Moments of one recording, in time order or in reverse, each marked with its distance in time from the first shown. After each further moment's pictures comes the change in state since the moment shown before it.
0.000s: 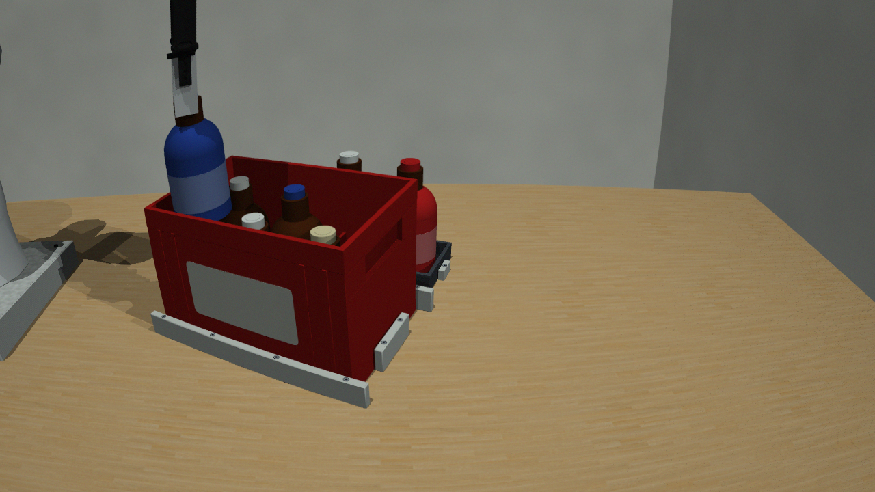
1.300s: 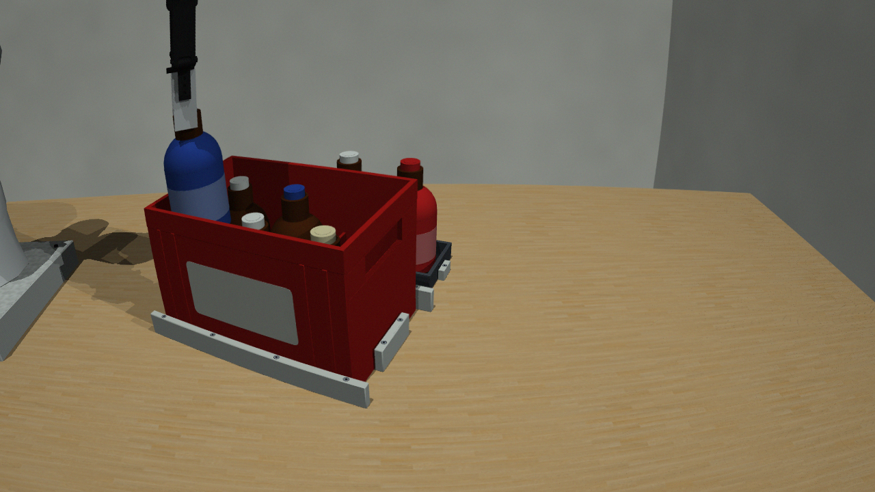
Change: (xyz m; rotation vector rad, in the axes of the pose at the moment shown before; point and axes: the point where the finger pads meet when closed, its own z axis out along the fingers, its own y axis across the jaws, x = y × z) arm -0.001 -0.001 0.016 0.002 -0.006 0.000
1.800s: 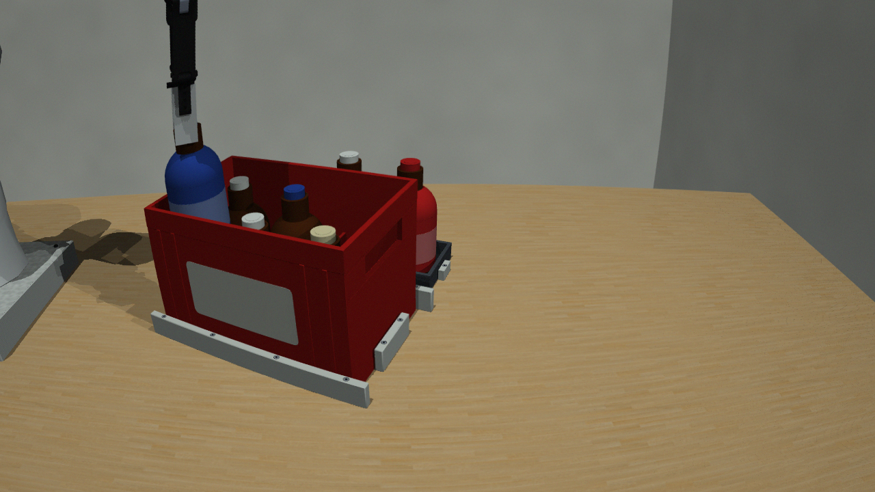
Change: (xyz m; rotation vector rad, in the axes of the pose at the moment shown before) arm 0.000 0.000 0.016 0.000 -0.002 0.001
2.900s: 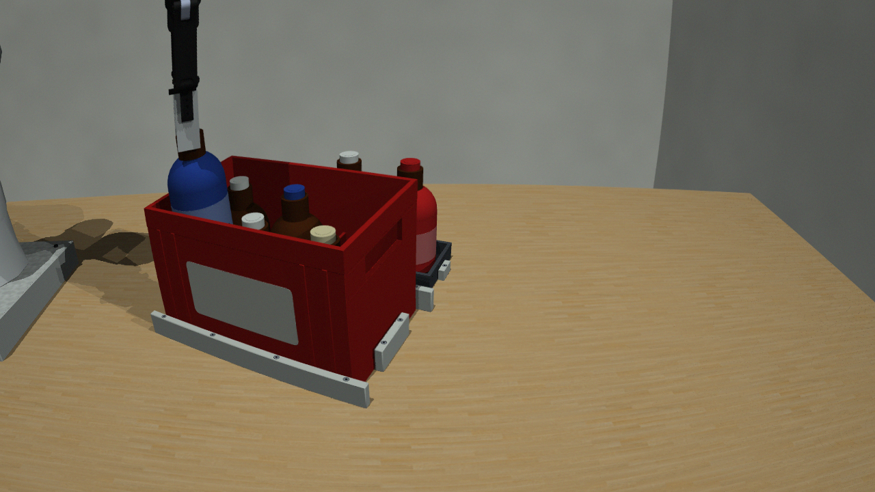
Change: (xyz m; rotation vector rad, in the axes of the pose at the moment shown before) arm 0.002 0.001 0.008 -0.004 0.007 -0.001
